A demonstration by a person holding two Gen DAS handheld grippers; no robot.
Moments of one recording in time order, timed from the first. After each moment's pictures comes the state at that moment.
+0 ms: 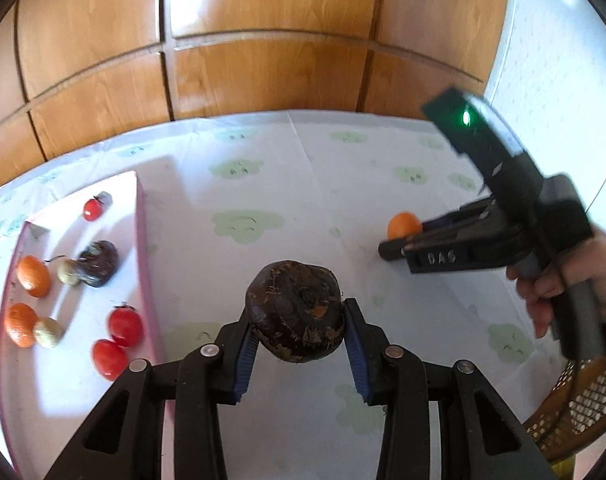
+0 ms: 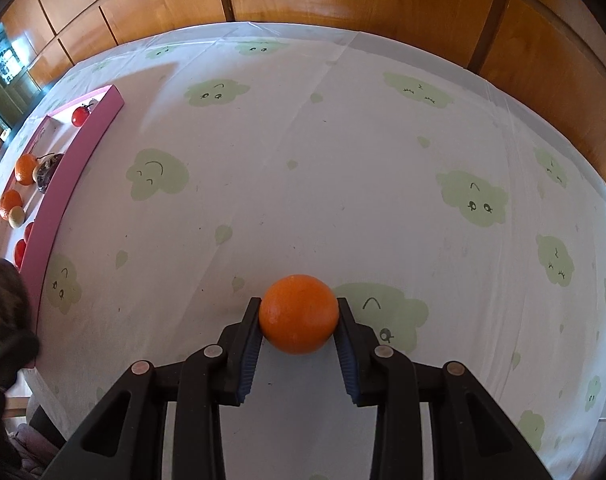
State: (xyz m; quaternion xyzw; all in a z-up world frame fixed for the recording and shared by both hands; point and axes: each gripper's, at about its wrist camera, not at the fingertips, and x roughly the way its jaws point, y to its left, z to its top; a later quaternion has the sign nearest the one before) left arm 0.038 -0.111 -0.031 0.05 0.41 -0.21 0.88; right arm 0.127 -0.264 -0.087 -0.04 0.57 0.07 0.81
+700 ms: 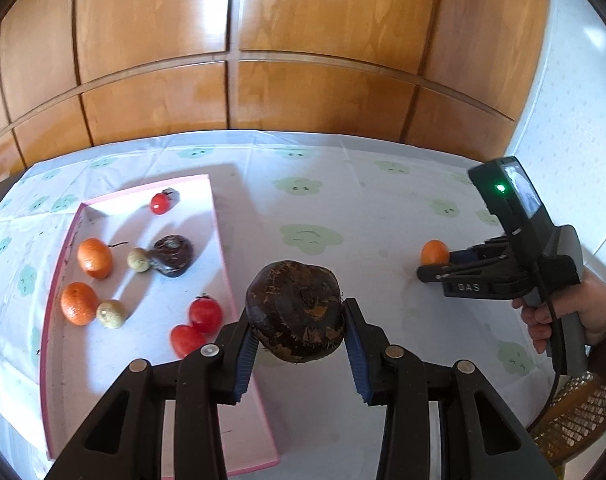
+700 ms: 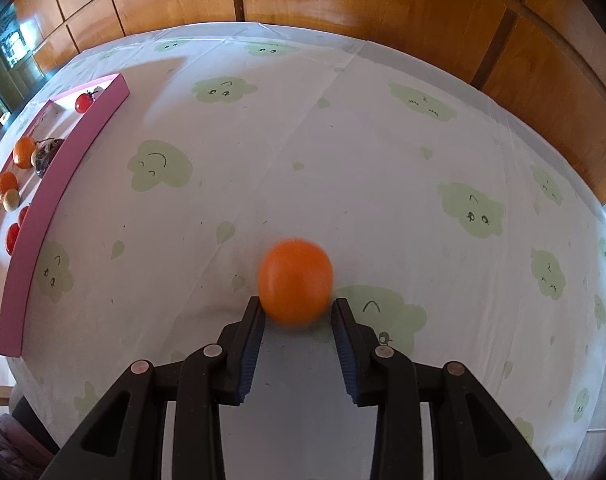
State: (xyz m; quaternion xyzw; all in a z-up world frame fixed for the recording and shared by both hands) left arm 0.034 -0.058 -0.006 0.01 0.40 -0.16 0.90; right arm 0.121 -0.253 -0.087 -0.08 0.56 0.07 0.82
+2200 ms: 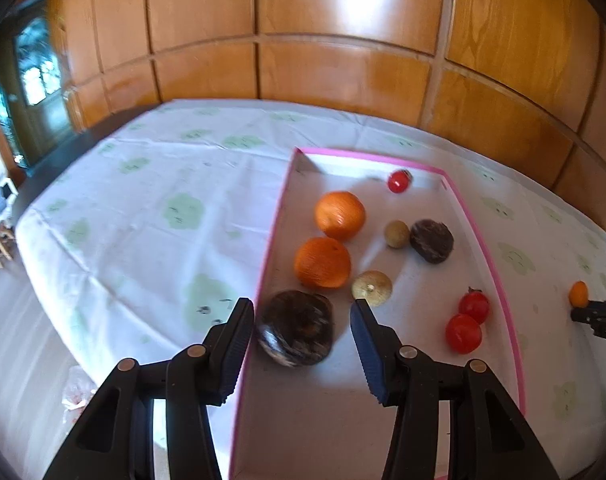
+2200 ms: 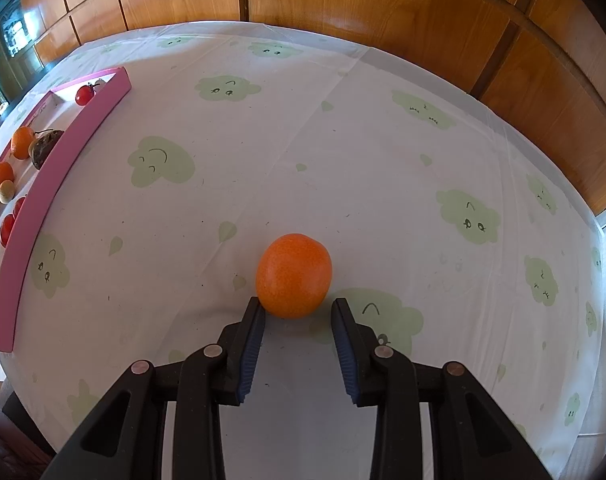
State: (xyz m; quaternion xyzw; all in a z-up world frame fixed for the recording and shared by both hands) left arm 0.039 0.103 -0.034 -0.04 0.41 0.07 0.91; right arm 0.117 -0.248 -0.083 -0.10 0.56 0.07 0.82
